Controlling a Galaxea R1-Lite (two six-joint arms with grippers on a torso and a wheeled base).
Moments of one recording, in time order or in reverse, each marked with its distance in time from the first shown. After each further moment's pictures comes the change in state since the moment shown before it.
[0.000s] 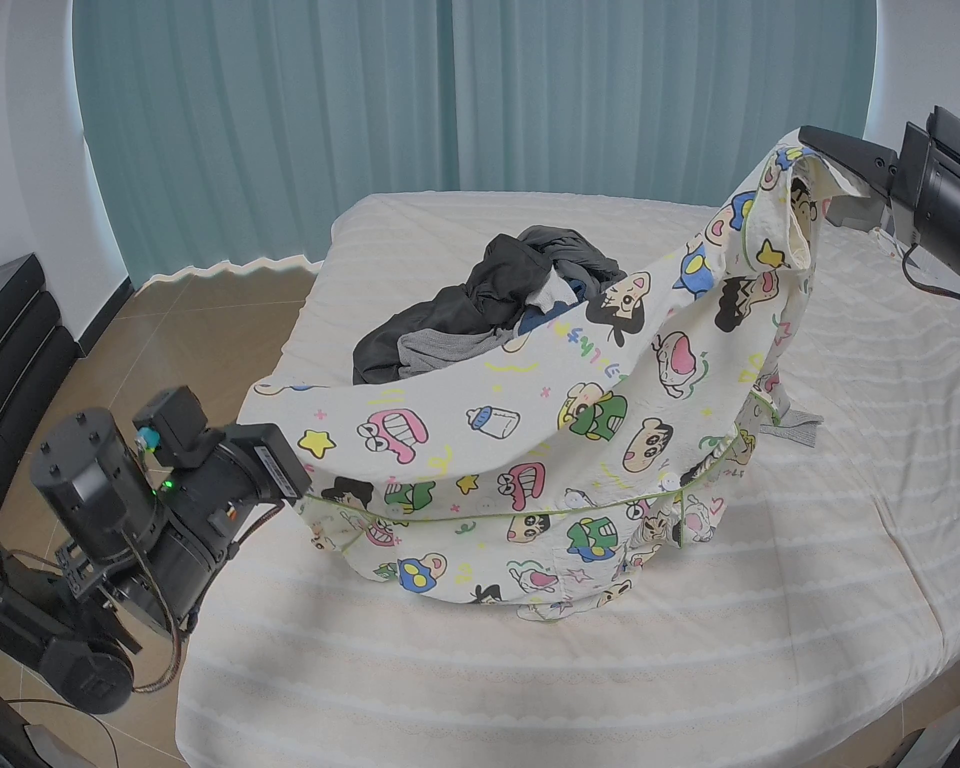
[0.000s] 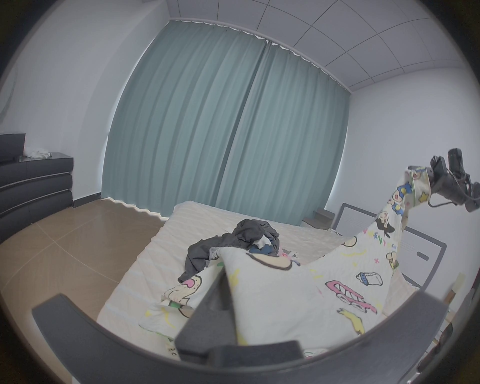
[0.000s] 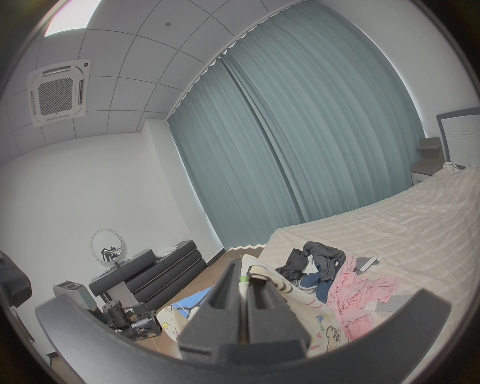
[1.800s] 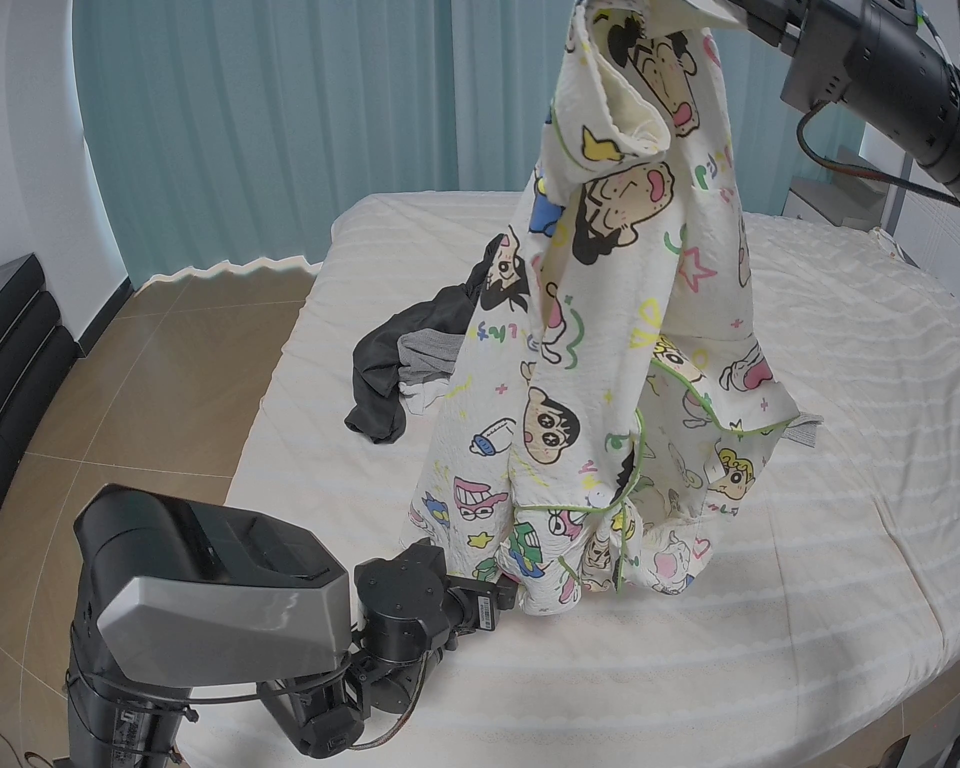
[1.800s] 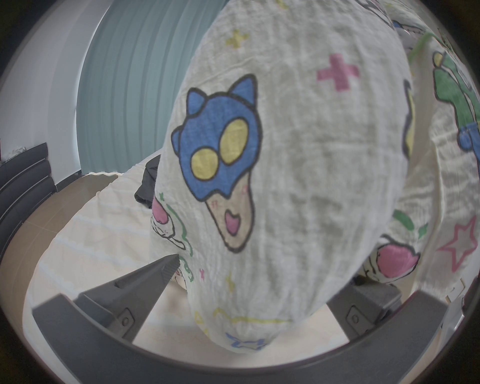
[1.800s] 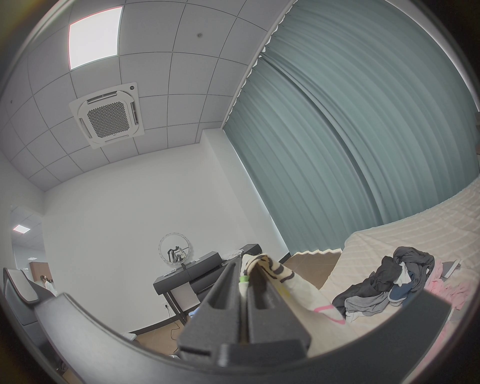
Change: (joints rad) left arm -0.214 0.752 -0.209 -0.209 0.092 -0.004; right arm 0.443 0.158 -0.298 -0.001 -0.014 -0.001
